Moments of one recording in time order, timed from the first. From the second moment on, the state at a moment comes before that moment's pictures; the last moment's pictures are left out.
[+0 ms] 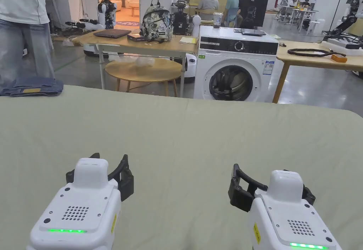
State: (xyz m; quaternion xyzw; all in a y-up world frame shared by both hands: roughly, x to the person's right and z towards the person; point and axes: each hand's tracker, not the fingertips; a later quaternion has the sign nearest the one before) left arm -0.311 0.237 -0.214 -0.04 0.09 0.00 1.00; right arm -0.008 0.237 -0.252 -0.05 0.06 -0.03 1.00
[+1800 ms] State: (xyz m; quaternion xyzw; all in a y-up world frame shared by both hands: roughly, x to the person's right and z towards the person) left arm -0.321 0.241 -0.216 -0.05 0.09 0.01 0.99; right arm -0.017 0.248 -0.272 -0.15 -0.02 -0.07 0.99
